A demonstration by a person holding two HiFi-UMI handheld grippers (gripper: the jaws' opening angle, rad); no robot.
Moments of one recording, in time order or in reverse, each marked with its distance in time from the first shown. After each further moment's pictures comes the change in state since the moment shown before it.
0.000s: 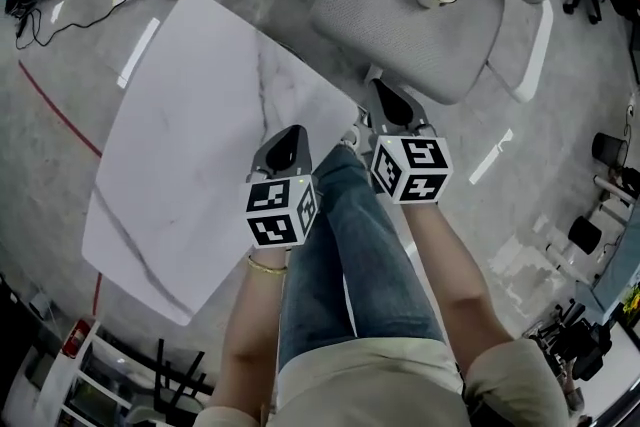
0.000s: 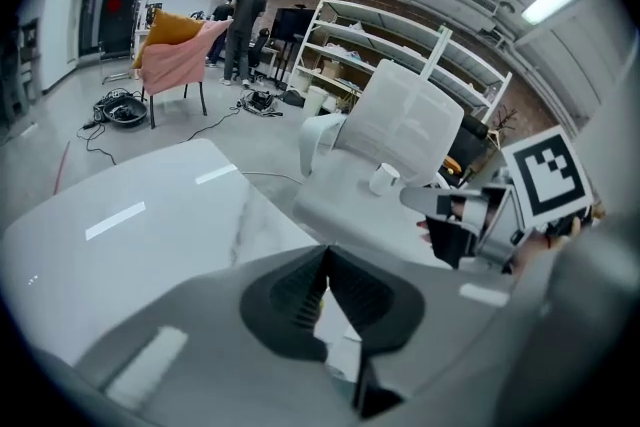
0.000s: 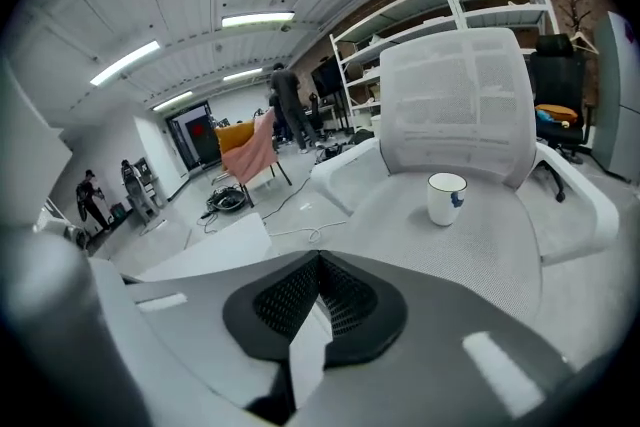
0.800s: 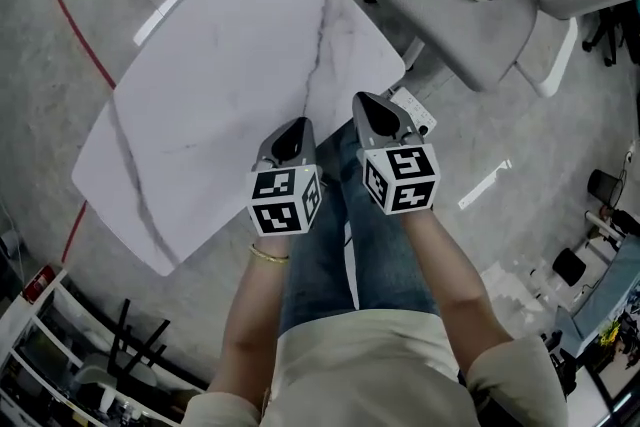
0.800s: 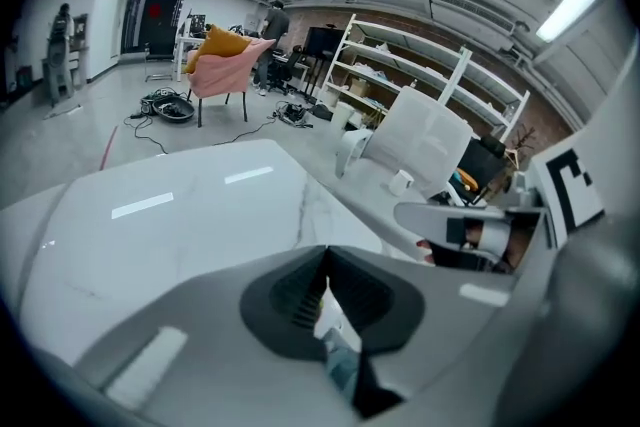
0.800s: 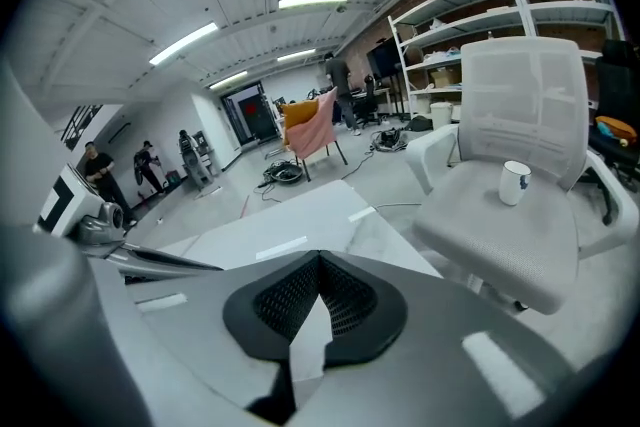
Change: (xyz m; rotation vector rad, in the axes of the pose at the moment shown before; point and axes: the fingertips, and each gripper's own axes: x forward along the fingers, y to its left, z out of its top) left arm -0.118 0.057 -0.080 -0.114 -0.086 0.109; right arm -0.068 0.163 -0.079 -0.187 0.093 0.241
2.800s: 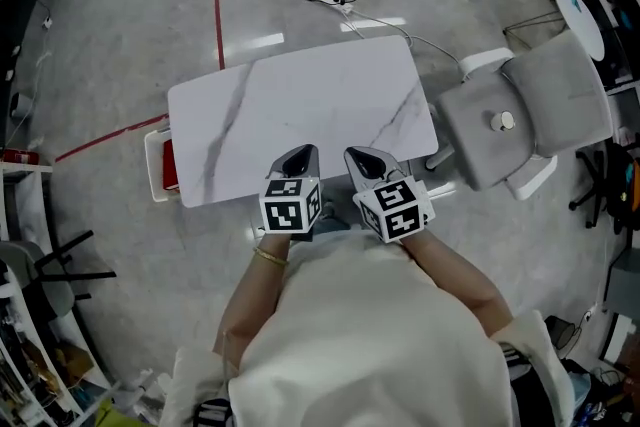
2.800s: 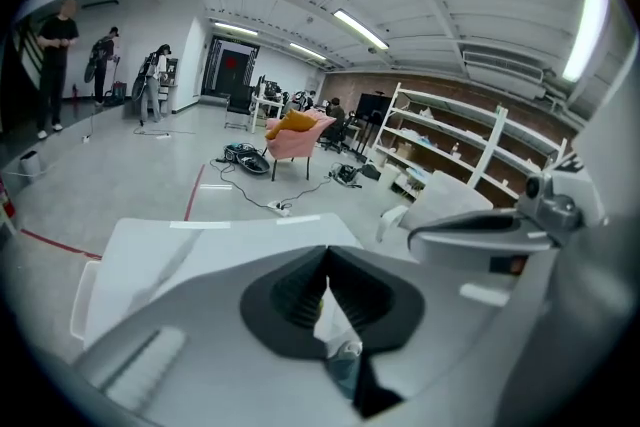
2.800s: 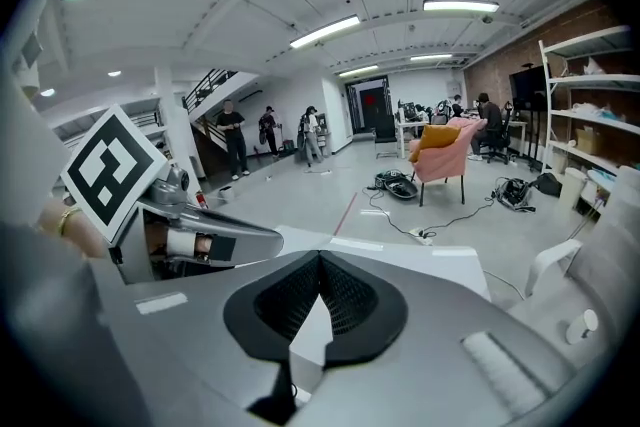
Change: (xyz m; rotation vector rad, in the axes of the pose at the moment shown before) left arm -0.326 0.042 0.027 -0.188 -0.317 0.268; right arm -0.193 0.292 0.068 -0.523 0.023 0.483
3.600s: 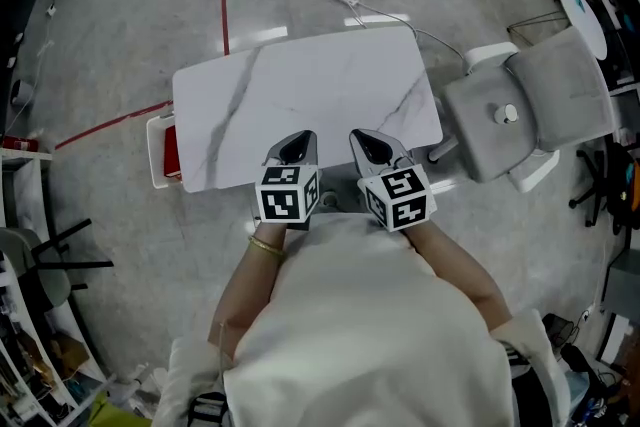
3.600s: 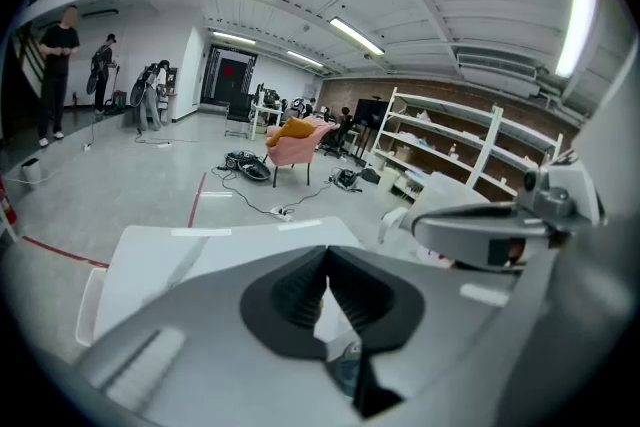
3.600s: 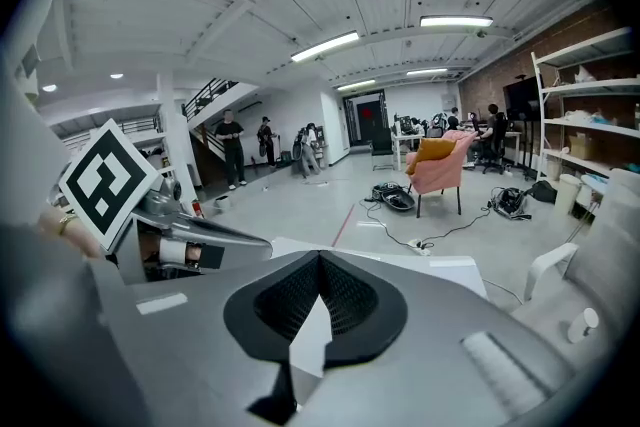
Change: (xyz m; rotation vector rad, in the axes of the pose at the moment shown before) left arm -0.028 0.019 -0.004 0.025 -0.037 0.004; right arm -0.005 0.021 0.011 -0.003 -0.079 -0.029
